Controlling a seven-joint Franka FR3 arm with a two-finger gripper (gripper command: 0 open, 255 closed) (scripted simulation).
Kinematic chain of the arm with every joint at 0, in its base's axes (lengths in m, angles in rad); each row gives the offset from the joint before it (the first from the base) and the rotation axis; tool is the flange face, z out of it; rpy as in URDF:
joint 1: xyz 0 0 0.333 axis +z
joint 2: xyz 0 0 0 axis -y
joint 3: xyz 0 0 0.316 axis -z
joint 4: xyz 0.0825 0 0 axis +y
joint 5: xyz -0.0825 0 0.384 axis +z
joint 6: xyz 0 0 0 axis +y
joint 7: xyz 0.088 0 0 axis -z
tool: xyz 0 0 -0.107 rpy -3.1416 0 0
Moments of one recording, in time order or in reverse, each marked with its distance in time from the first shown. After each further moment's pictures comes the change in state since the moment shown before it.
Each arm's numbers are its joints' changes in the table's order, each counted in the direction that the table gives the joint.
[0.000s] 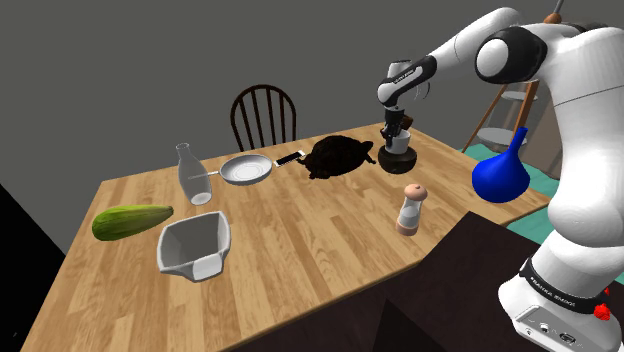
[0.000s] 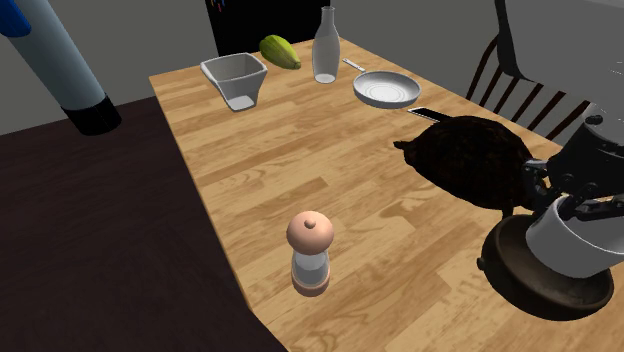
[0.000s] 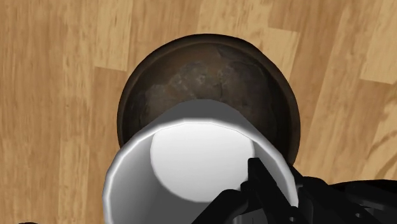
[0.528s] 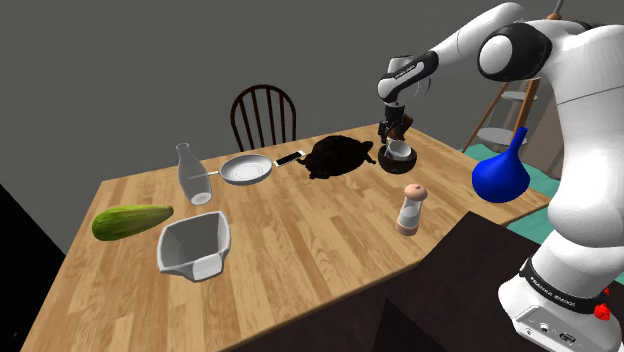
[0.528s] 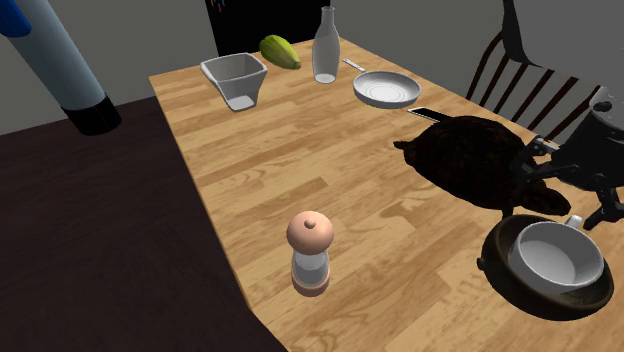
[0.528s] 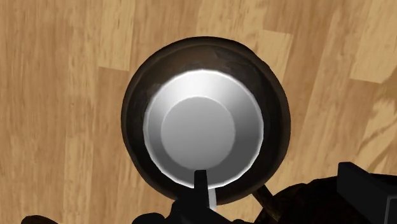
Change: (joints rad) arm 0.003 0.025 -0.001 -0.001 0.000 0.027 0.002
